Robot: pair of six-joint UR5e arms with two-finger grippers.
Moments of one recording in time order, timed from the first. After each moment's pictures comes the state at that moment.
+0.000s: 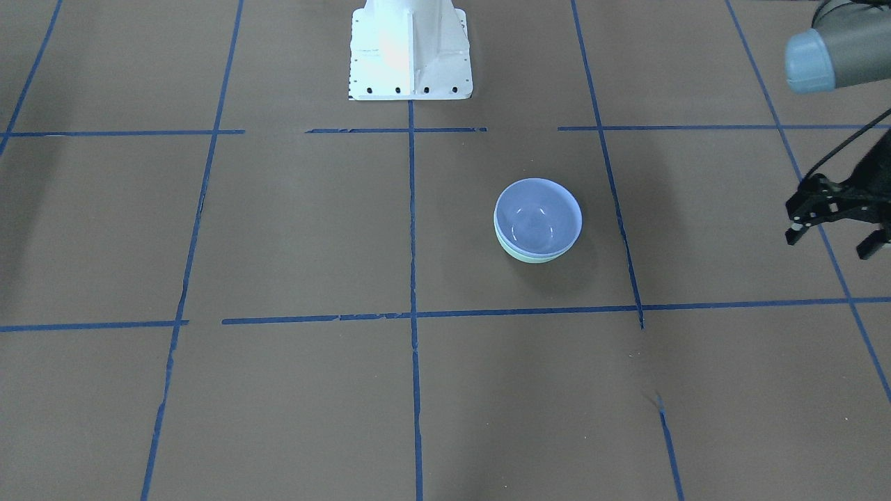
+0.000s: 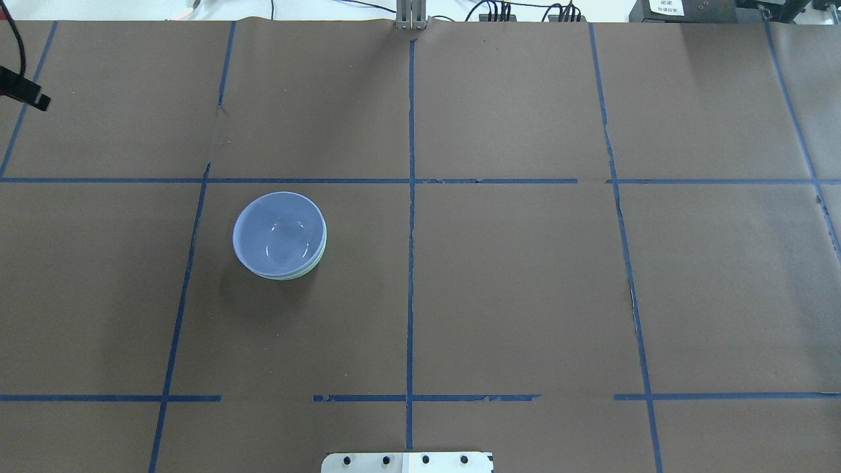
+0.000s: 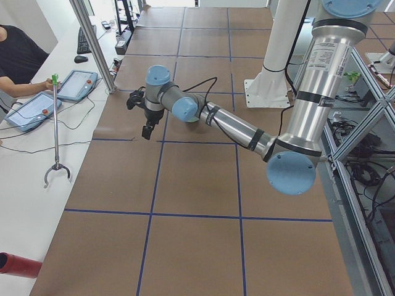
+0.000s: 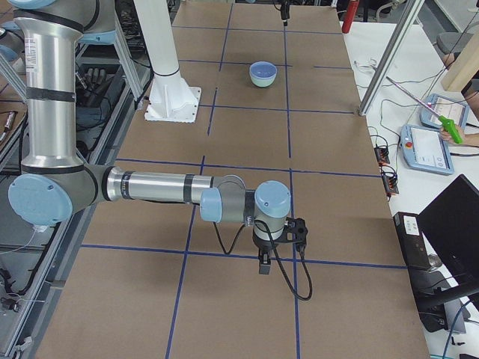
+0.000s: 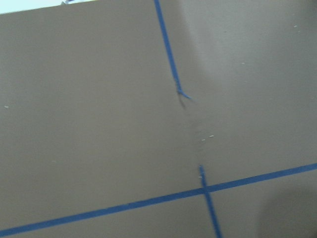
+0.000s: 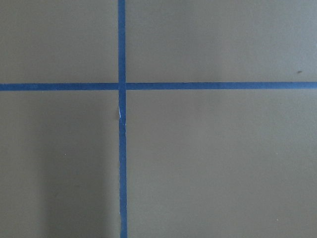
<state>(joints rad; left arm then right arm) -1.30 -1.79 -1.74 -1.72 -2.23 -0.22 1.58 -1.63 1.62 -1.55 2.27 0.03</state>
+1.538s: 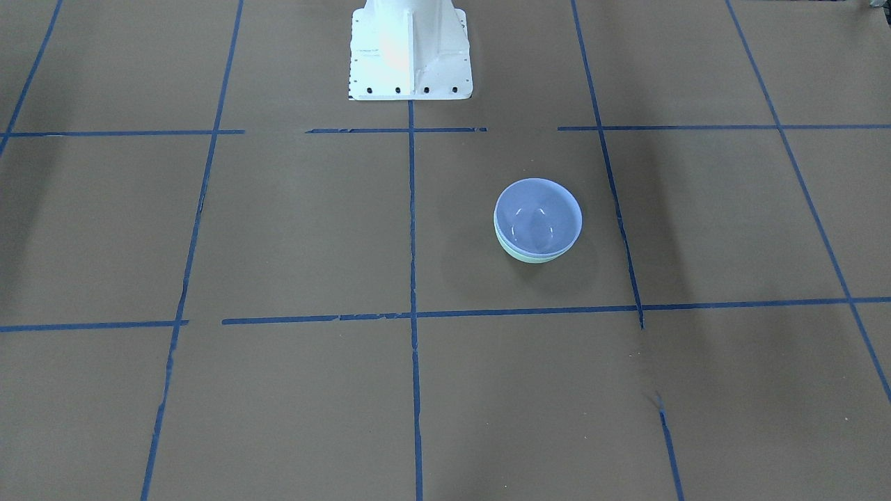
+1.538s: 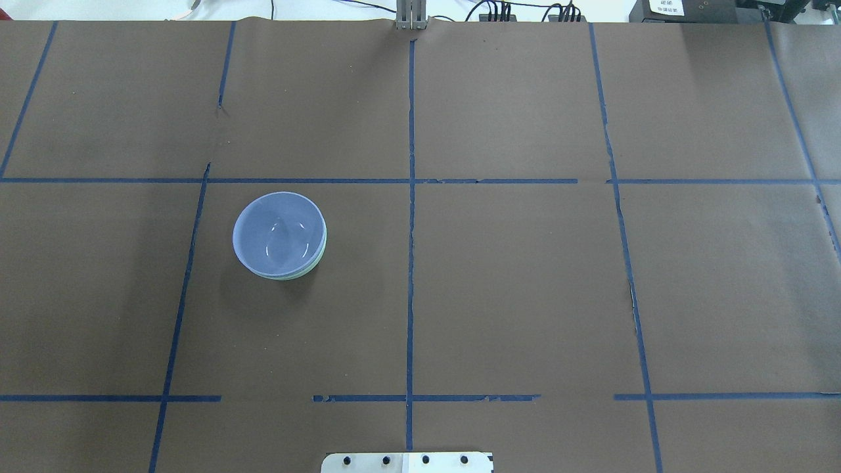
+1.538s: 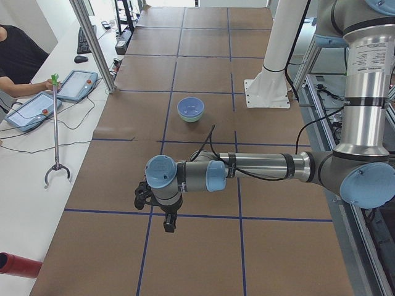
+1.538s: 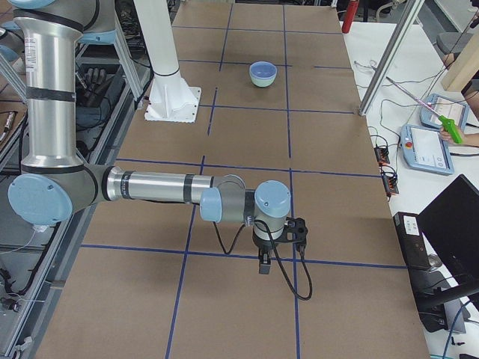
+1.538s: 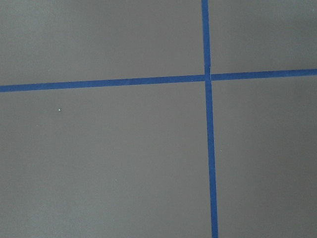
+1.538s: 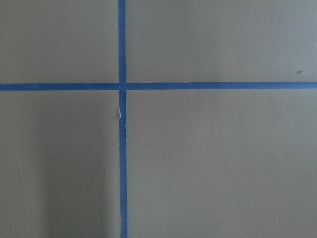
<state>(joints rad) -1.62 -1.55 -1.59 -1.50 -2.35 0.14 1.58 -1.63 1.62 -1.55 2.28 0.03</state>
